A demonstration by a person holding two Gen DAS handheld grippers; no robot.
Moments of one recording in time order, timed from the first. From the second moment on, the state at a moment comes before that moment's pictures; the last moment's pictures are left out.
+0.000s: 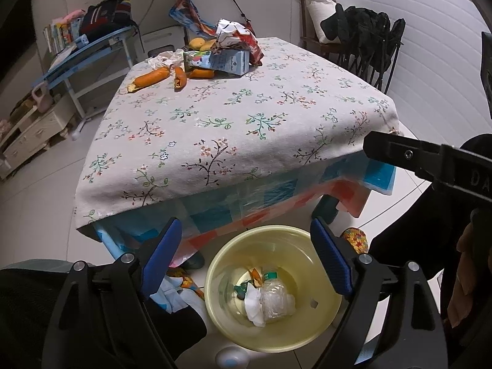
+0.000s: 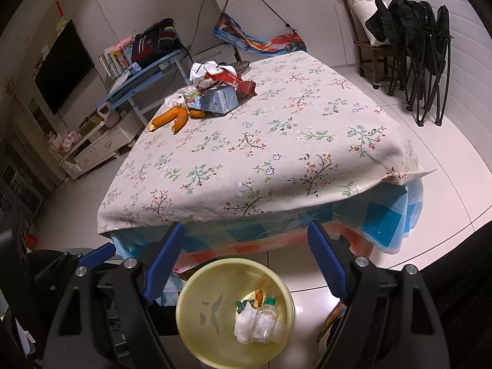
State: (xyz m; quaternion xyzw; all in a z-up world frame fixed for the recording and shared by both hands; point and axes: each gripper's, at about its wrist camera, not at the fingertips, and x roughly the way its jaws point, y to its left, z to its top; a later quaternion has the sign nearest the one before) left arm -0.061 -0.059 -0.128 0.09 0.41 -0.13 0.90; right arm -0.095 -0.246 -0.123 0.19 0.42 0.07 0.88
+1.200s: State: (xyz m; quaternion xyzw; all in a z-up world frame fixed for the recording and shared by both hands) left arm 0.044 0.019 -0.078 -0.01 0.39 -0.03 0.92; right arm -0.008 -0.216 -0.091 0.13 0.43 0.18 0.87
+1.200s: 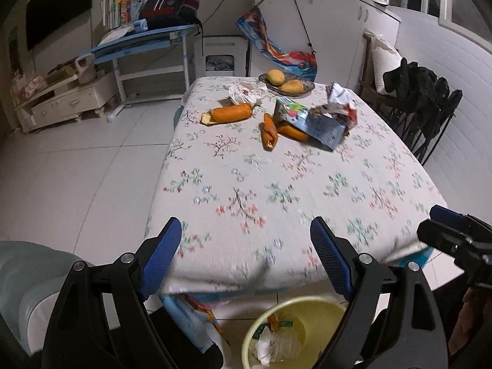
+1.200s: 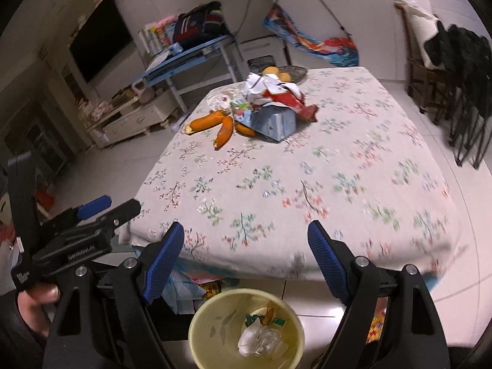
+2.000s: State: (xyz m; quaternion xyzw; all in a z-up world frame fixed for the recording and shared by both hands) left arm 0.191 0.004 -0.106 -0.02 0.43 -0.04 0.90; right arm 0.156 -0.203 -0.131 0.11 0.48 0.19 0.85
